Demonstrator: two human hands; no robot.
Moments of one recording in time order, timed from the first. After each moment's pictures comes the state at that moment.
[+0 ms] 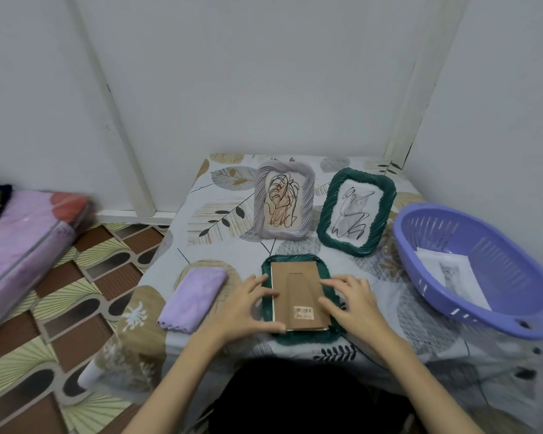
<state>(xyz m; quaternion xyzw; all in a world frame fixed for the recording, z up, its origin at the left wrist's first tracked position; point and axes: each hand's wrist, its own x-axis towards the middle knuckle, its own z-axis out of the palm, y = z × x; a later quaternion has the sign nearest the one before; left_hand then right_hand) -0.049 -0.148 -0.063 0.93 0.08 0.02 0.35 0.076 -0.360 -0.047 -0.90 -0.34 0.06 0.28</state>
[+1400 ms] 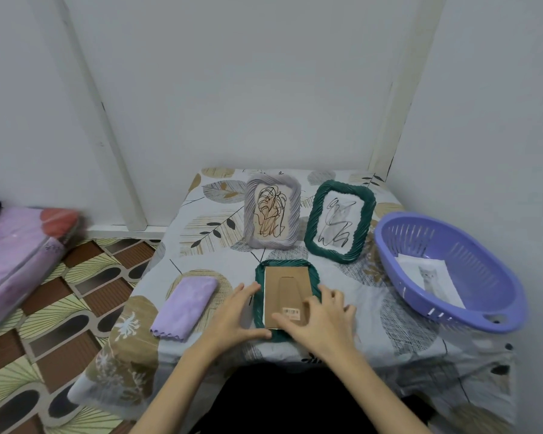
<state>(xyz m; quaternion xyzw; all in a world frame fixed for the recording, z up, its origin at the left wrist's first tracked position) -0.054 -0.153 -0.070 0.93 0.09 0.06 0.36 0.023 -0.337 -0.029 -0.96 -0.25 0.01 0.13</state>
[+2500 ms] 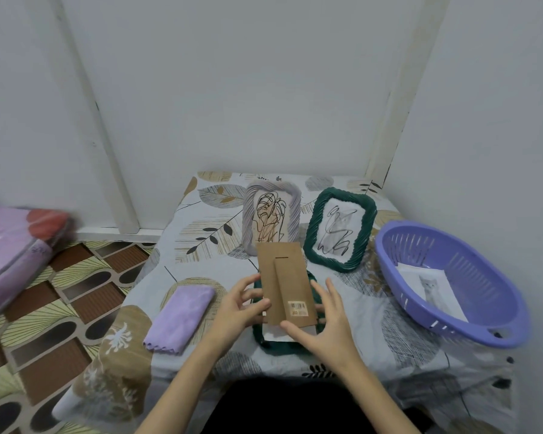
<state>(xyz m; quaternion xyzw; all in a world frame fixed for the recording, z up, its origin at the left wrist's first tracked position) -0.039 -0.172 -0.029 0.64 0.14 0.12 0.74 0.024 -0.343 -0.029 -0.83 -0.26 0.08 0.49</state>
